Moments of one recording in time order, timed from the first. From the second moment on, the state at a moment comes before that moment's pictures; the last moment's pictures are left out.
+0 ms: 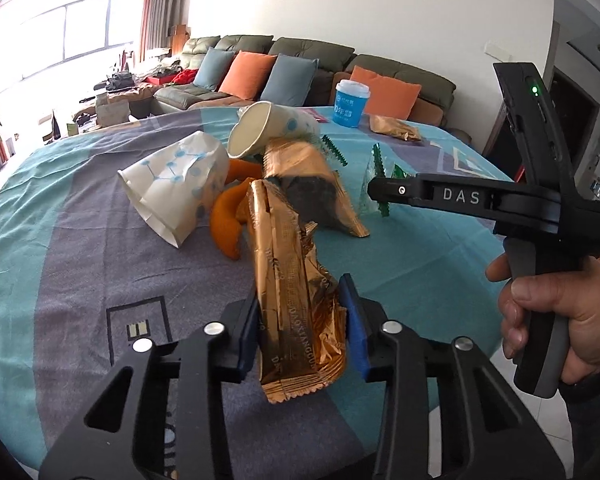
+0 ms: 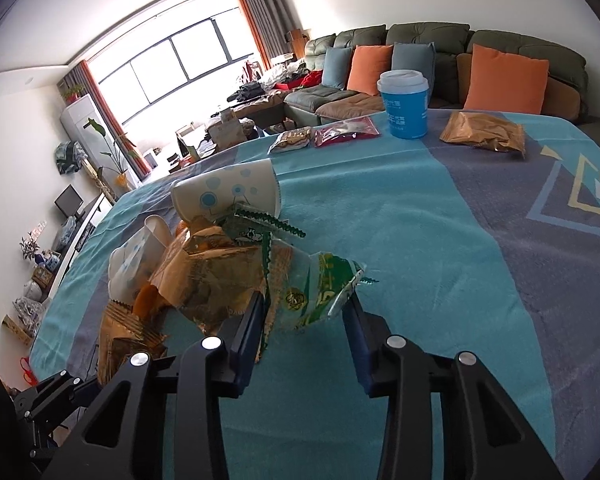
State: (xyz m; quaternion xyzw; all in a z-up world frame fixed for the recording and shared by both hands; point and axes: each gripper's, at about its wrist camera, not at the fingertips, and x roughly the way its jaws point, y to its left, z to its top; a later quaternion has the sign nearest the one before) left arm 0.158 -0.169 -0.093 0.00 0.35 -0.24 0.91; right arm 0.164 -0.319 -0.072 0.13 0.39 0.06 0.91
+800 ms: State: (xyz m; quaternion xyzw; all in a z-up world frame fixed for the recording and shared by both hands) left arm 0.128 -0.110 -0.046 -0.04 0.27 -0.20 0.94; right arm 0.120 -0.276 -0.010 0.06 0.32 0.08 0.94
